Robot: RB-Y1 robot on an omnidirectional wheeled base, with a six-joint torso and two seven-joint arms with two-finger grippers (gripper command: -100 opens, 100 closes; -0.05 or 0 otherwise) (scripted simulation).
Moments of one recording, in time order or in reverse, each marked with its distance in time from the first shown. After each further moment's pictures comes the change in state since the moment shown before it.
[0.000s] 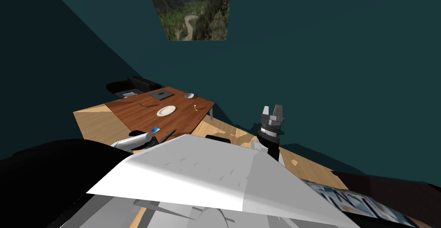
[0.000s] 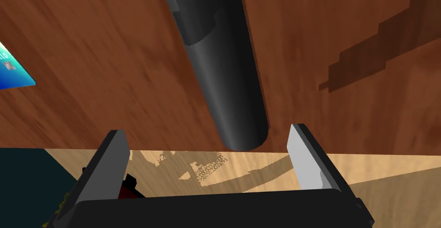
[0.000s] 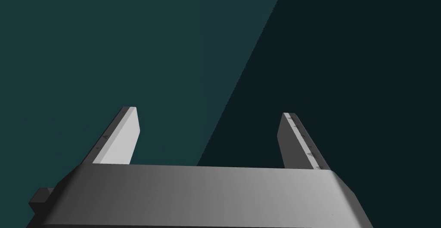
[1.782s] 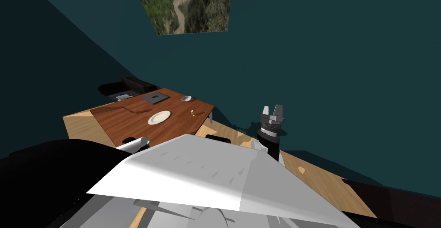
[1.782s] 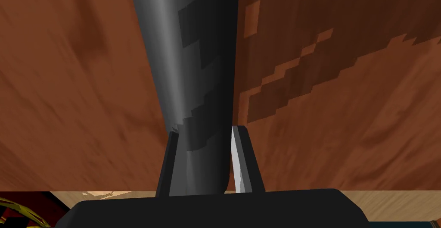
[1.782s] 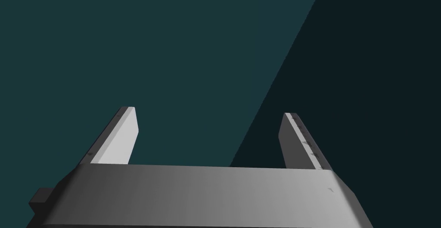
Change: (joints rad) left arm -0.033 -0.004 0.064 0.203 0.045 0.184 0.063; right arm 0.000 0.000 0.000 0.000 0.000 0.000 0.000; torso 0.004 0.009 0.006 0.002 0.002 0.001
